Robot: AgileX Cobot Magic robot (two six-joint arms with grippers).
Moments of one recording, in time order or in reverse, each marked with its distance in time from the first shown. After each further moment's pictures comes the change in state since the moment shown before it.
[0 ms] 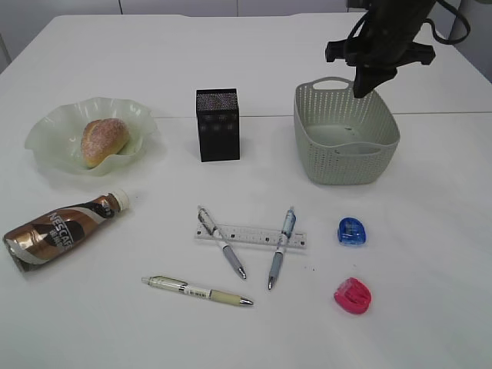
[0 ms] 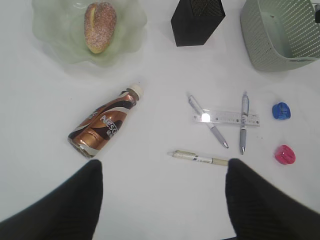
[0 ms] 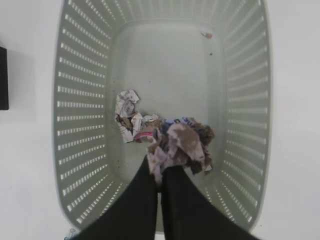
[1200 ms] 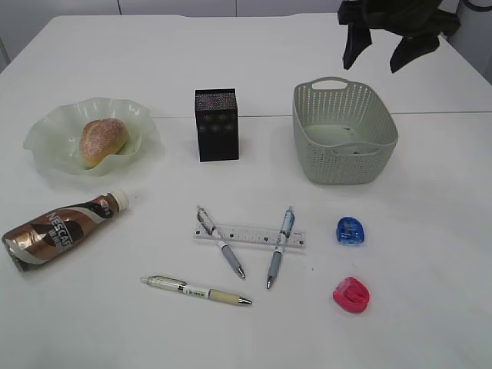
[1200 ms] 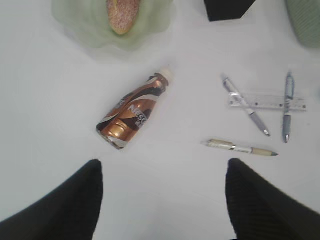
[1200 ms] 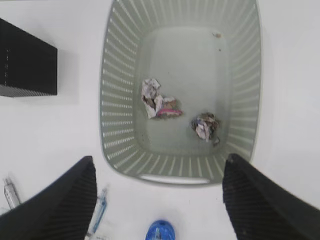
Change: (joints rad) left arm 0.000 0.141 0.000 0.093 0.000 0.040; right arm 0.000 -0.193 0.138 0.066 0.002 -0.008
